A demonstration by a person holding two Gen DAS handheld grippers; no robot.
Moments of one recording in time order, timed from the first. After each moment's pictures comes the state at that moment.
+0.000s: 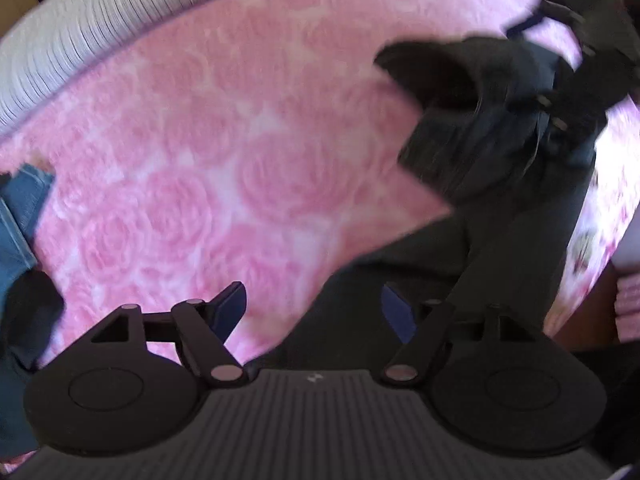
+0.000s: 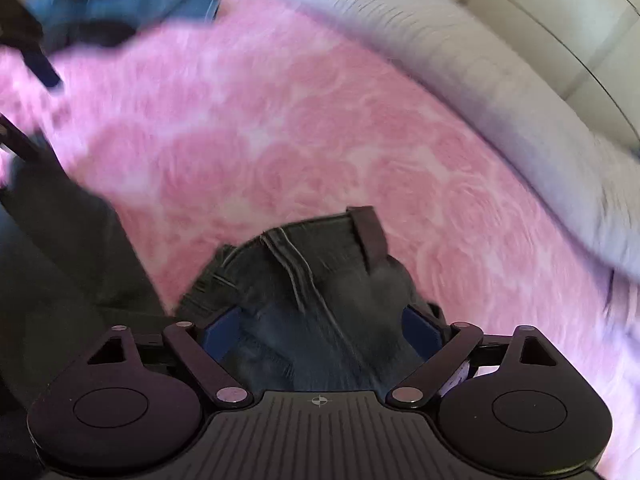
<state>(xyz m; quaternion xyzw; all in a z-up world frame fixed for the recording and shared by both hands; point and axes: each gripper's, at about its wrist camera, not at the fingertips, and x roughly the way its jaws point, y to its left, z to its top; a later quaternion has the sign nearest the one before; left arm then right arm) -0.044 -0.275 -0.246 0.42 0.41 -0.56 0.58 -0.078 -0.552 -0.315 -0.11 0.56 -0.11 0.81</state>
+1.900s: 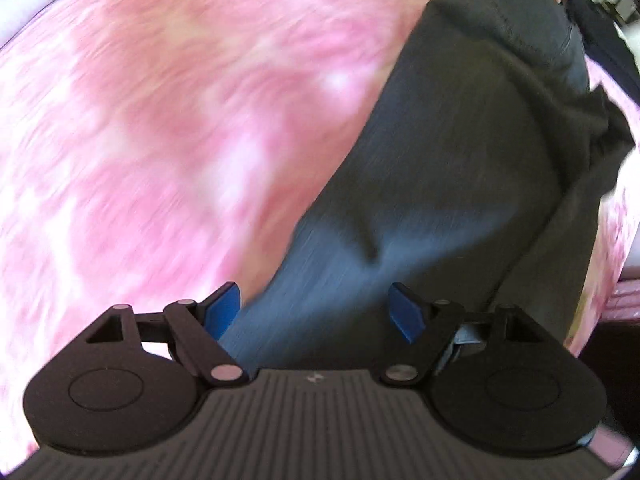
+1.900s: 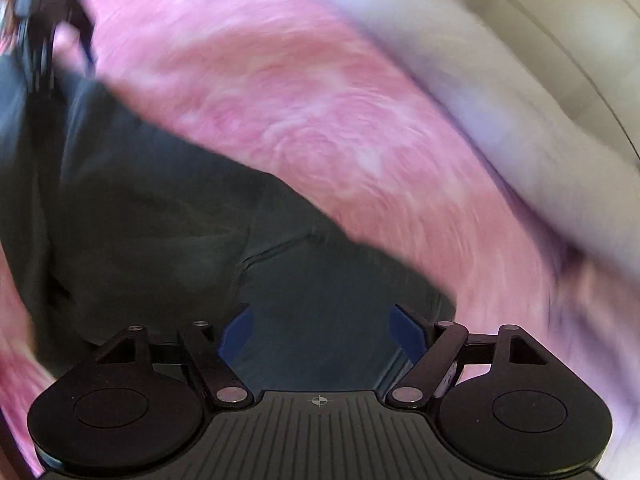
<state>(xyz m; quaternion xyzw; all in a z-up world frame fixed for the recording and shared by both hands) -0.106 -0.375 -0.320 0.43 0.46 -0.57 0.53 -0.303 -0.754 -0.221 -0.19 0.56 -0.01 0.81</state>
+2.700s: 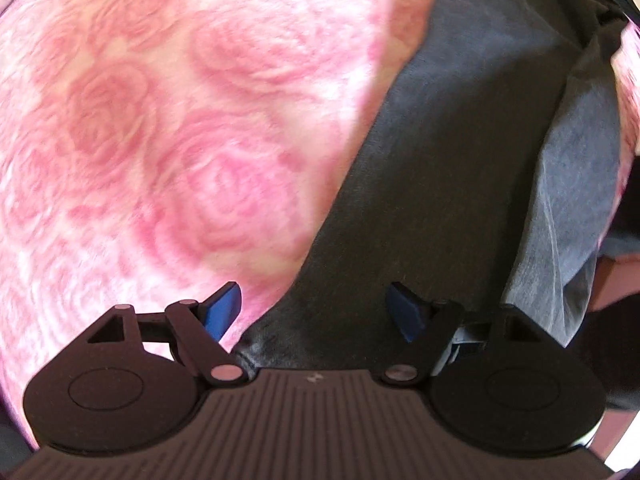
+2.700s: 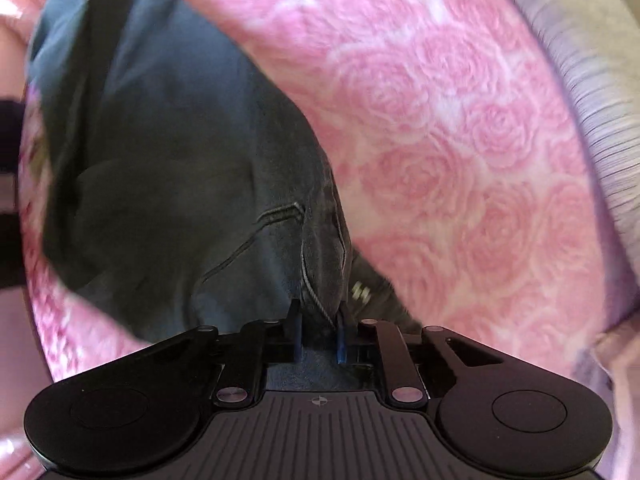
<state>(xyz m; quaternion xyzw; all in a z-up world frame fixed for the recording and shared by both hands) -0.011 -0.283 -0.336 0.51 0.45 -0.57 0.46 -0.276 -0.827 -0.214 -0.19 0.67 0.13 0.70</state>
